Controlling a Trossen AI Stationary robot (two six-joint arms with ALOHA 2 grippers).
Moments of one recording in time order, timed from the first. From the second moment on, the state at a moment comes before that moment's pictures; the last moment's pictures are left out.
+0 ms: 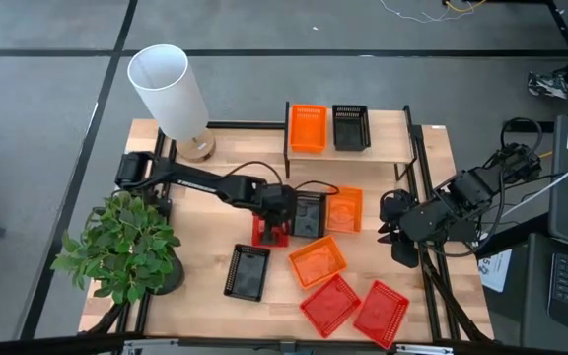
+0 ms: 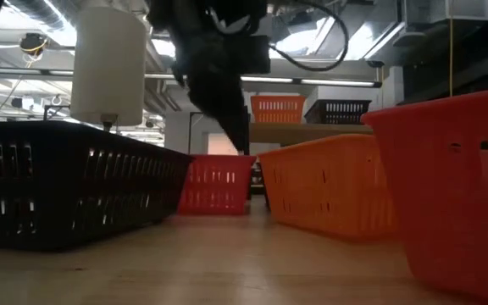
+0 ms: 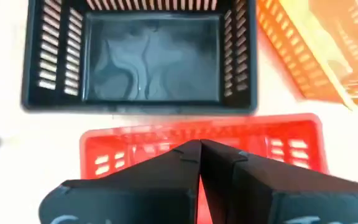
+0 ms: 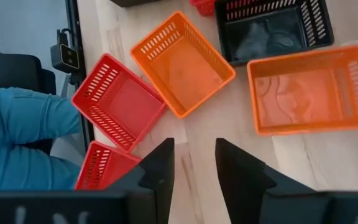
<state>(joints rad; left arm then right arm) -0.02 1.81 1.29 -0.49 -0.02 0.04 0.55 1.16 1.37 -1.25 0.14 0.78</state>
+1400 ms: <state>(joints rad) 0.17 0.72 0.51 -0.39 0.24 -0.05 0.61 1.48 1.37 -1.25 0.37 0.79</state>
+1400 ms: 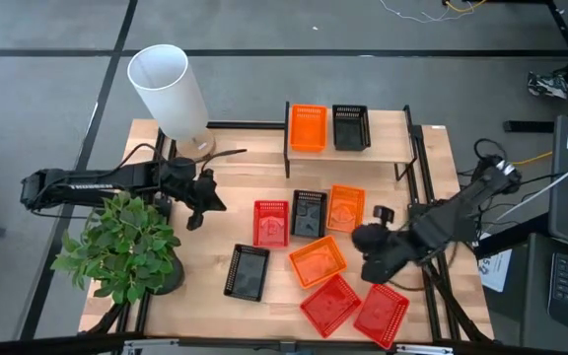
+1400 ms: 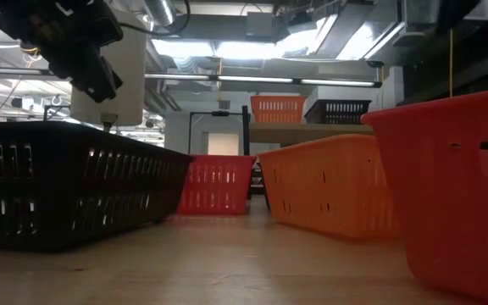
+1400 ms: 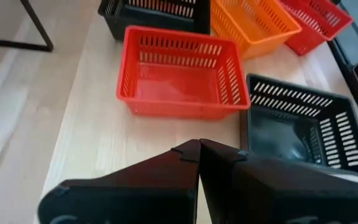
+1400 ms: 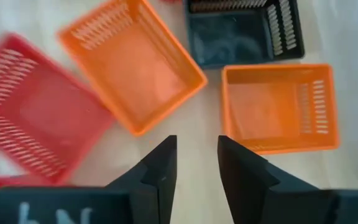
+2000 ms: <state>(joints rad) 0.15 0.73 0.51 -0.39 0.24 -0.07 0.37 1.46 0.98 -0.93 0.18 0.46</state>
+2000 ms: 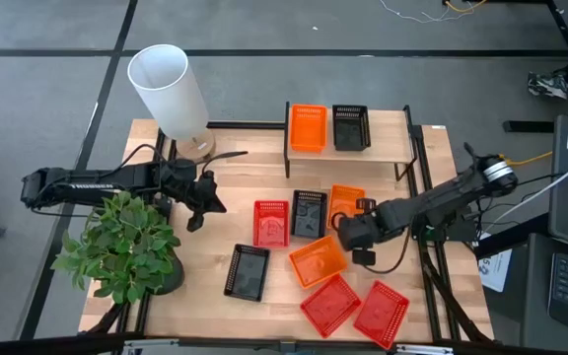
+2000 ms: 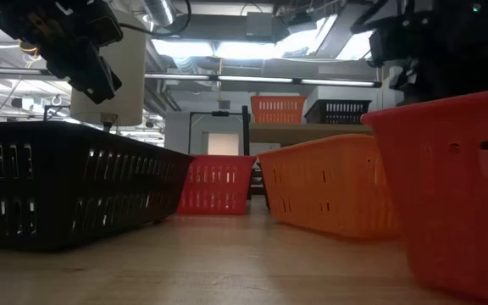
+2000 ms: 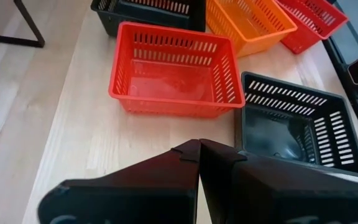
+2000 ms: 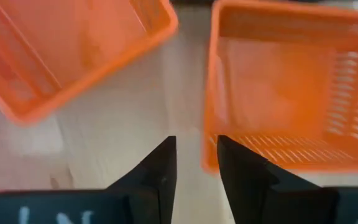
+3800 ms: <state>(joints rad) 0.15 0.73 0.51 -0.39 0.14 -0.08 0.93 1.47 0.85 -0.77 0.02 1.44</state>
